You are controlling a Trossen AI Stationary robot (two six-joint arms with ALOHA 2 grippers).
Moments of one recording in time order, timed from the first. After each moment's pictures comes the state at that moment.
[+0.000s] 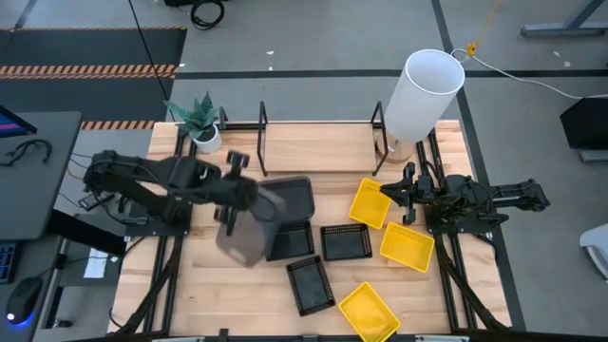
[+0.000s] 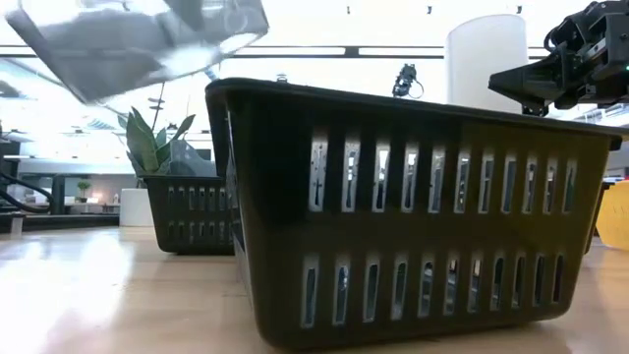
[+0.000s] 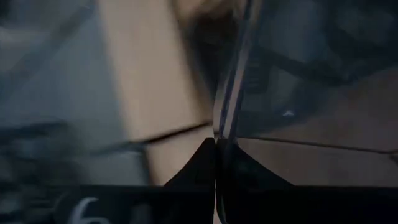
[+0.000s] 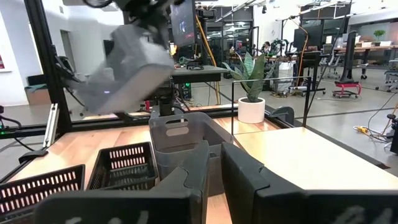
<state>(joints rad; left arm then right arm) -0.21 1.39 1.55 -1.33 -0.55 0.29 0.06 0.01 0.01 0.08 0.21 0.02</state>
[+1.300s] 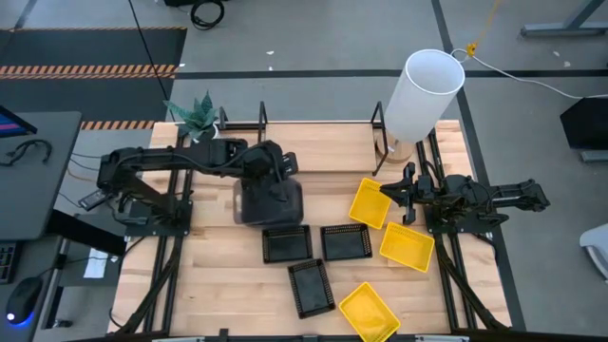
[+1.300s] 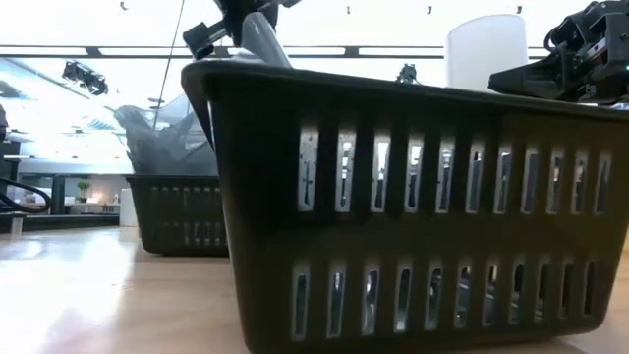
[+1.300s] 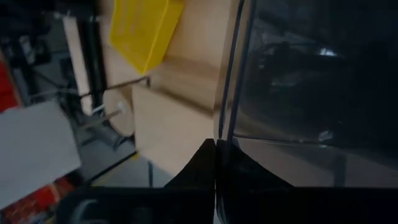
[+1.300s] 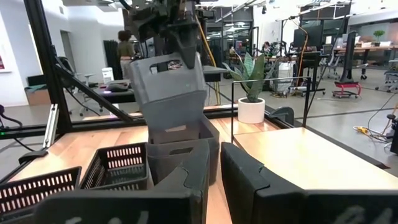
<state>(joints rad) 0.07 1.51 1.43 -0.83 -0.15 1.54 0.06 0.01 0.01 0.08 0.22 0.02</state>
